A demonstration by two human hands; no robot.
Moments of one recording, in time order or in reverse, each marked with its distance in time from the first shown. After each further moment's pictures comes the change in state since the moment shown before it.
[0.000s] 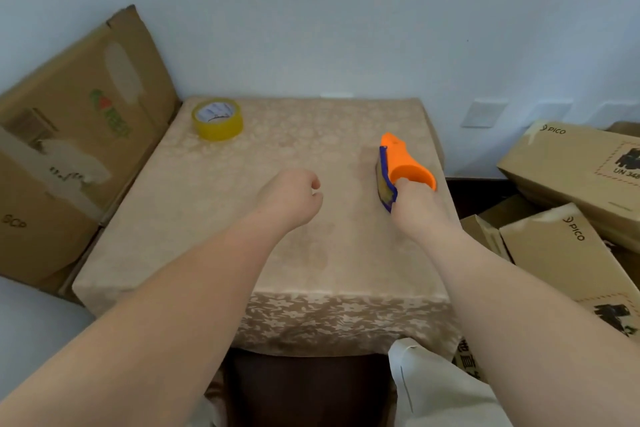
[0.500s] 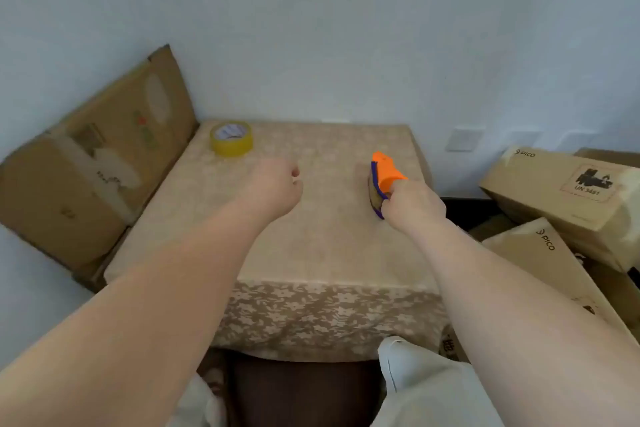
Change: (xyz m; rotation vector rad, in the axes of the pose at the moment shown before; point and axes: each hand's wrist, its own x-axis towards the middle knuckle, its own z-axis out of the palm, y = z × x) left_hand -0.045 0.000 -0.057 0.035 0.211 0.037; right_hand -0.049 -0.009 -0.040 0.058 0.144 -0.018
